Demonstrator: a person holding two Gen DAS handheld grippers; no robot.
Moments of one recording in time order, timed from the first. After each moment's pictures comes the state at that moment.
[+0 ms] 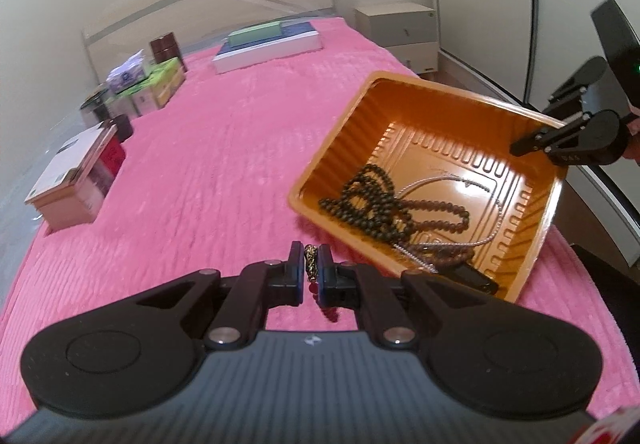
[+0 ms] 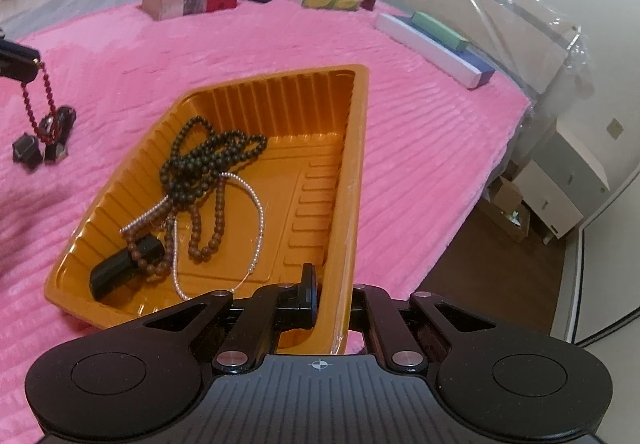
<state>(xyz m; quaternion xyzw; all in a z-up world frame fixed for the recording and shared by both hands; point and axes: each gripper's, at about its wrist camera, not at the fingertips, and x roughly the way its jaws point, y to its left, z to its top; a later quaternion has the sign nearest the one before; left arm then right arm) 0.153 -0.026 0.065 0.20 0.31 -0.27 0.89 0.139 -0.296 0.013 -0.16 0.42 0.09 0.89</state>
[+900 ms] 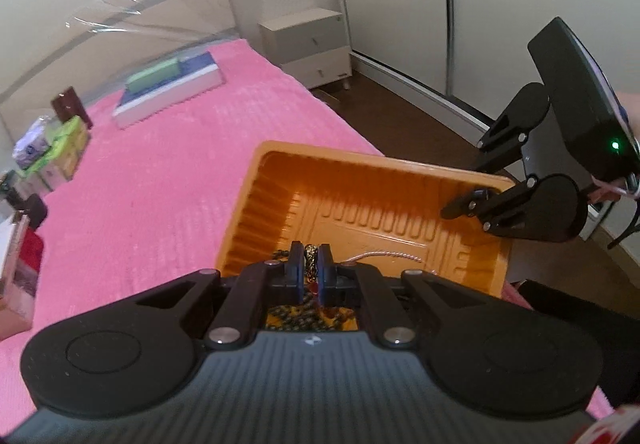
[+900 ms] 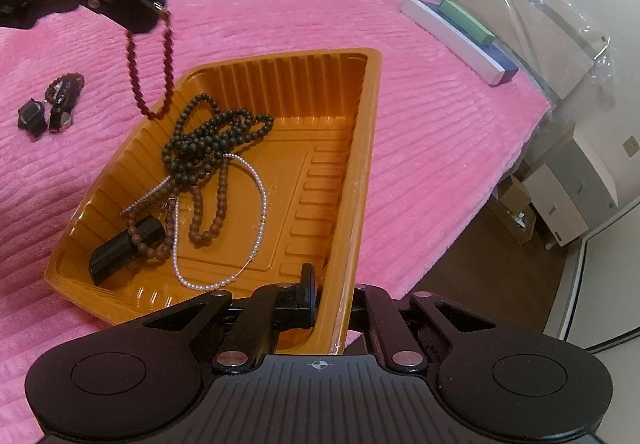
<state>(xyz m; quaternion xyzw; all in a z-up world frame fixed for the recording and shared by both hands) 0.195 -0.128 0.089 0.24 0.30 -0.40 0.83 0.157 -0.297 0.016 -0.20 0.45 0.11 0.86</state>
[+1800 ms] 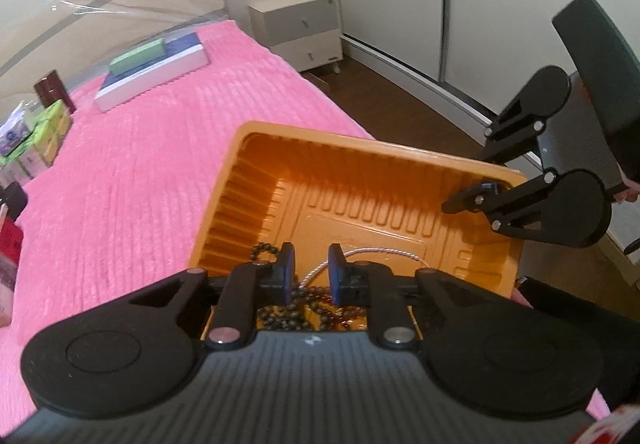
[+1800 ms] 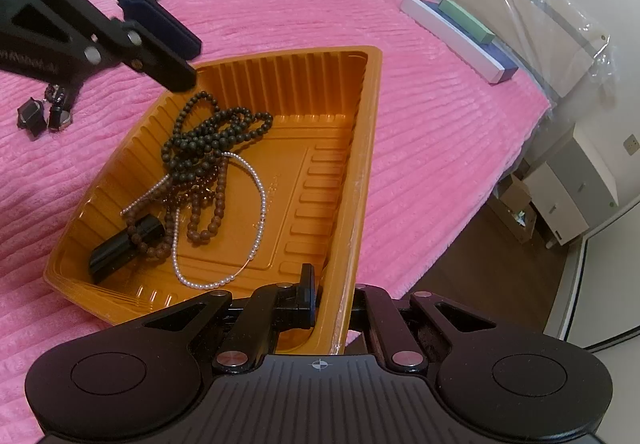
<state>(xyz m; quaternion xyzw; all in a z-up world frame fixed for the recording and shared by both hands) 0.207 -0.144 0.068 0.24 0.32 -0.40 0.83 0.156 -0.297 0.014 -0.20 0.45 0.11 0.86</state>
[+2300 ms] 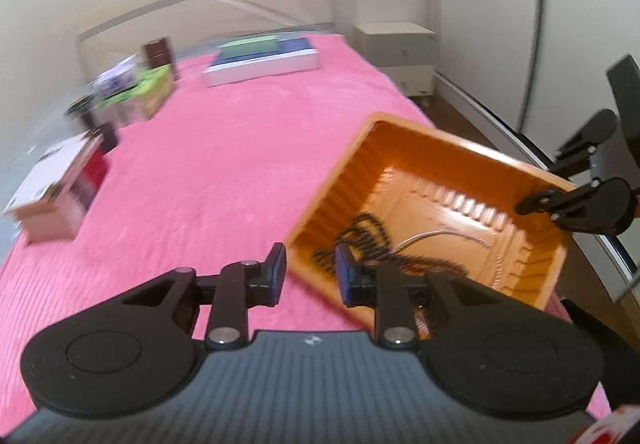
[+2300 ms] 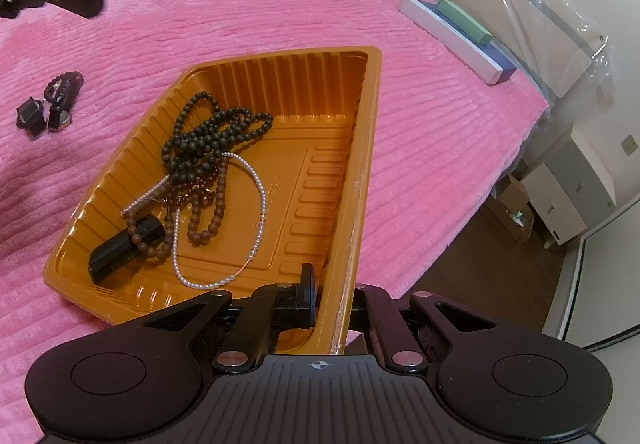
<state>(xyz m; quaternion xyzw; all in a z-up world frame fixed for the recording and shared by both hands) 0.192 -0.037 0.084 0.15 0.31 -0.27 0.90 0.156 -0.296 0.014 -0.20 0.45 0.11 0.87</state>
